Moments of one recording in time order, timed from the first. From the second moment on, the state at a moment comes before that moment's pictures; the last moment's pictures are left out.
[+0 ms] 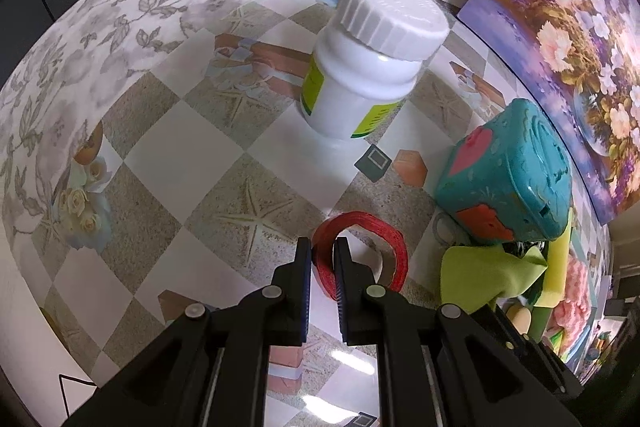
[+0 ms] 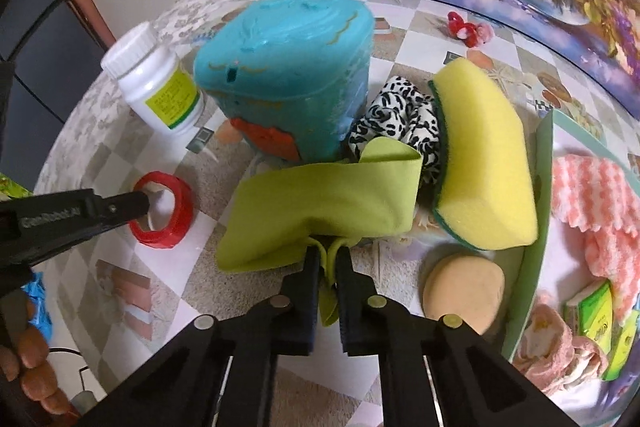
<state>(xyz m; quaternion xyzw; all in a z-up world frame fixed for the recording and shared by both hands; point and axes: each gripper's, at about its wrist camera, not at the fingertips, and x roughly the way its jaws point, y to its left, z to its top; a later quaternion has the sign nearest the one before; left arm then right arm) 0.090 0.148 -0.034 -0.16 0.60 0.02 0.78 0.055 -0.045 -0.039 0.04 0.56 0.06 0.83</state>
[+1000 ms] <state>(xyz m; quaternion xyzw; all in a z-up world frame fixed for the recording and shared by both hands) 0.068 0.068 0.034 -0.11 0.53 -0.06 0.84 -0.001 -0.131 0.077 0.12 0.41 0.00 0.91</state>
